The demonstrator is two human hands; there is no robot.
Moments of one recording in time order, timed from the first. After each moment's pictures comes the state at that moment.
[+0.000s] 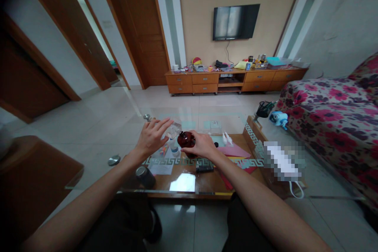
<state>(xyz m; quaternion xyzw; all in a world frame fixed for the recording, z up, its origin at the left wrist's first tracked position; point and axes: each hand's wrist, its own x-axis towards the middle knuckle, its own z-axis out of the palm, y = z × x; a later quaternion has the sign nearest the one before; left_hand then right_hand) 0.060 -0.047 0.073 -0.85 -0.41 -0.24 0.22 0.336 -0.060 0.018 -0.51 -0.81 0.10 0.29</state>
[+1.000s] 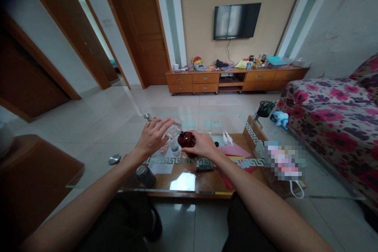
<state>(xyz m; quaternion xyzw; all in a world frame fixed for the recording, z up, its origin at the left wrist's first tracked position) 0.061 -0.047 0.071 -0.86 -0.39 -0.25 0.22 0.336 -0.060 0.016 -0.50 -0.81 0.09 0.29</state>
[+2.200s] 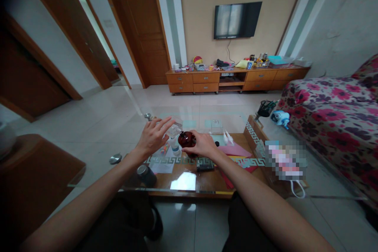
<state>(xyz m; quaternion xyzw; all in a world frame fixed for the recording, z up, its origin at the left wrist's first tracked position) 0.059 -0.048 0.070 -0.86 -0.39 -0.25 0.22 0.336 -0.061 0.016 -0.50 -0.81 0.11 0.28</state>
